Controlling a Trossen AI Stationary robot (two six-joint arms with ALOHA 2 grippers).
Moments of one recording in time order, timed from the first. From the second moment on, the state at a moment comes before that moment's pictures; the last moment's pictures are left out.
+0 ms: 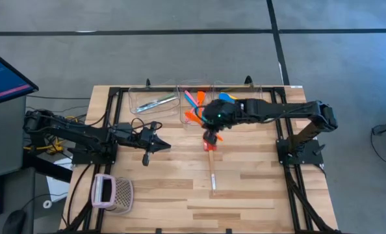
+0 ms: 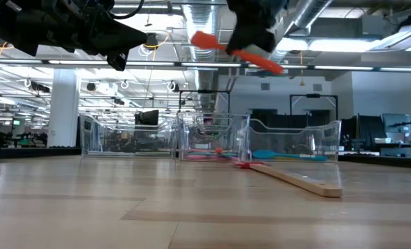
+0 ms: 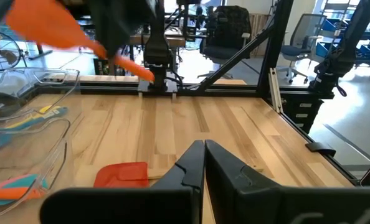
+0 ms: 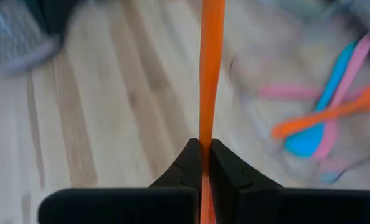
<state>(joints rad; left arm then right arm) -0.06 0.98 0.29 0.59 0.04 -0.06 -0.06 1.58 1.43 -0.72 0.08 0.31</state>
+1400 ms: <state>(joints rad) -0.06 0.98 0.29 0.59 0.04 -0.06 -0.49 2.00 1.52 -0.42 0.04 0.41</state>
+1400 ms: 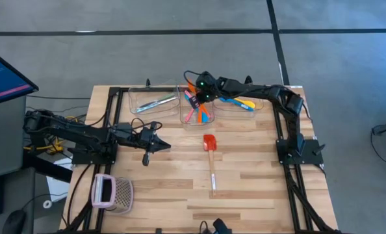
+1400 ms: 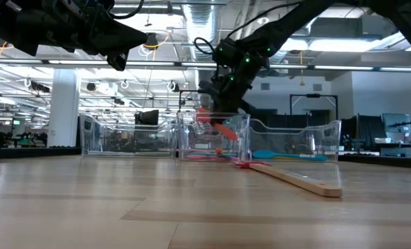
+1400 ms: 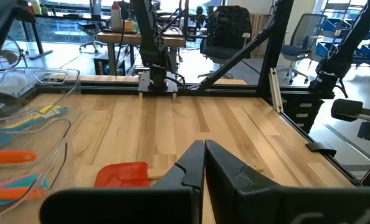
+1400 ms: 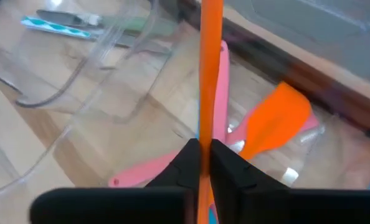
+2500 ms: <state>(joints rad) -0.06 0.98 0.29 0.59 0.05 -0.06 -0.37 1.99 2.18 -1.25 0.00 0.20</state>
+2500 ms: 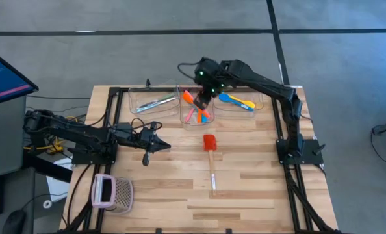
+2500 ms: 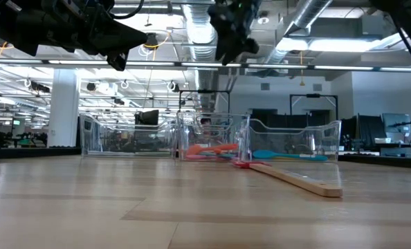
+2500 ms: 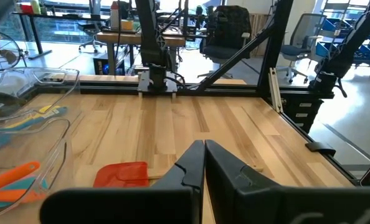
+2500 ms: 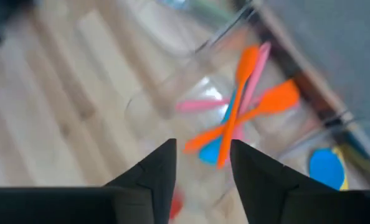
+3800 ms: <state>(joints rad) -0.06 0.98 0.29 0.59 0.04 -0.06 0.39 1.51 1.77 -1.49 0.63 0.76</state>
